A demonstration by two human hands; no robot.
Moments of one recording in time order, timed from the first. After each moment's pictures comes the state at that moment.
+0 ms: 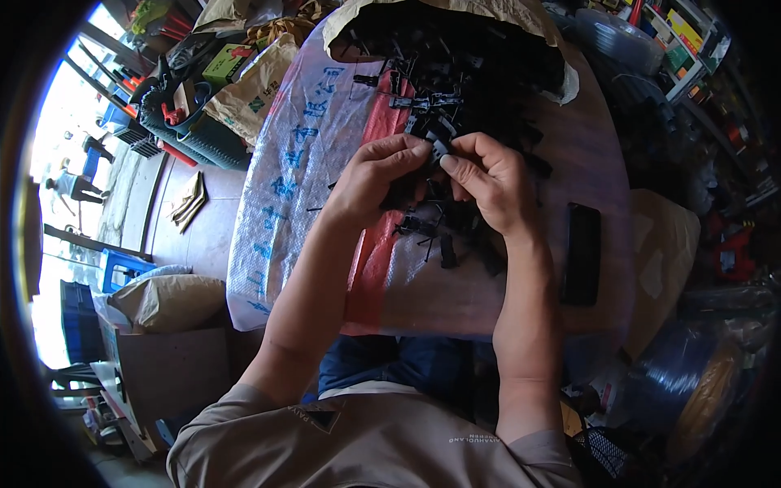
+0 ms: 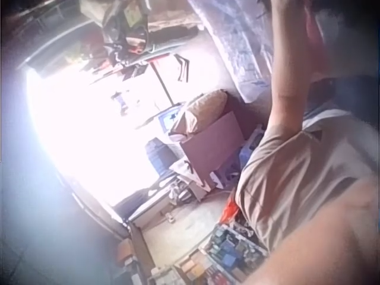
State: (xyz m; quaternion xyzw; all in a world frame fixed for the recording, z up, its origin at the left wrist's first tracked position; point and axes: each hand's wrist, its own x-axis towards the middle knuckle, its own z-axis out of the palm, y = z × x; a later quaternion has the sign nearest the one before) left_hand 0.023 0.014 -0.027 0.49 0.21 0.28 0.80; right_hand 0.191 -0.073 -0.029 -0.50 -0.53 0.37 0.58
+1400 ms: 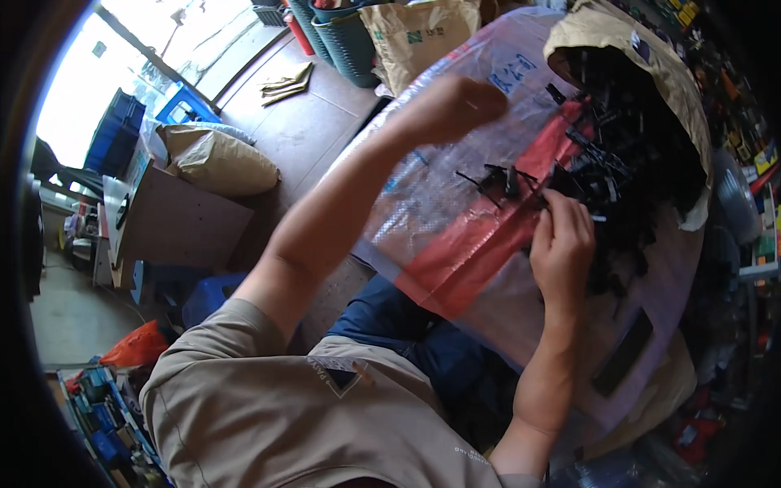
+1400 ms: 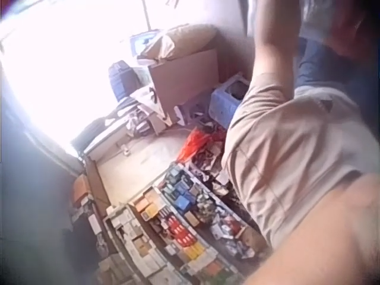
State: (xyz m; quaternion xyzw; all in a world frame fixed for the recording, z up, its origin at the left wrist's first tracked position) left_hand -0.099 0.079 -0.017 0.84 0.37 0.33 0.23; right_hand 0.111 -0.061 -0.042 -0.52 -0.77 -0.03 0.37
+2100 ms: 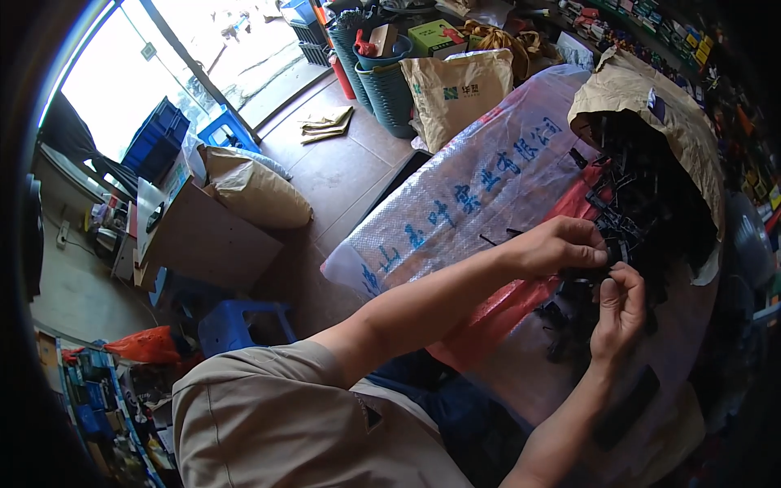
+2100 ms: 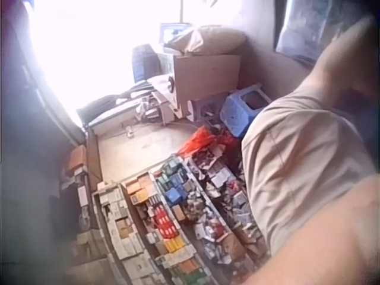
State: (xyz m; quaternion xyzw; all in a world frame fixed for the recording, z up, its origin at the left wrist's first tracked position) left_hand 0.003 0.028 -0.037 0.61 0.17 0.33 0.70; right_hand 0.170 -0.068 -0.048 -0.48 -0.59 0.25 0.60
